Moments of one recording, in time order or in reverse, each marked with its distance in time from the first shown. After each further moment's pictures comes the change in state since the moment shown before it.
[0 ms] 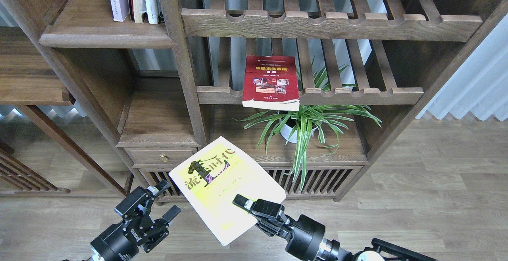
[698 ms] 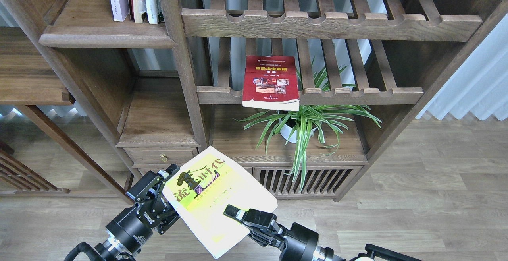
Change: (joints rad) left arm -0.067 -0.088 -0.011 0.064 0.009 0.000 -0.002; right arm 0.000 0.014 -0.022 0.006 -0.004 0.000 -0.003
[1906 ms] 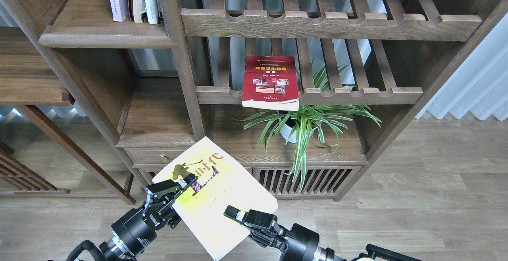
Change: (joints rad) left arm -0.015 0.056 0.025 -0.015 0.023 0.000 0.068; right arm 0.009 -0.005 0.015 -0.007 -0.004 0.000 0.001
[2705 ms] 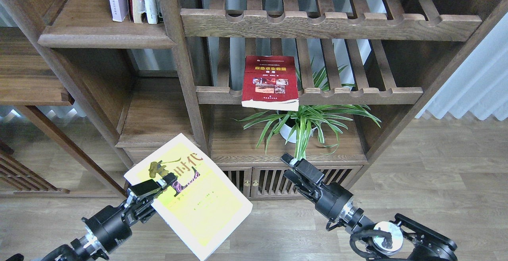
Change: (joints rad) left arm 0.119 0.158 -0.130 -0.090 0.436 0.000 -0.140; right arm 0.060 0.004 0.242 -0.329 -0.002 0.000 0.013
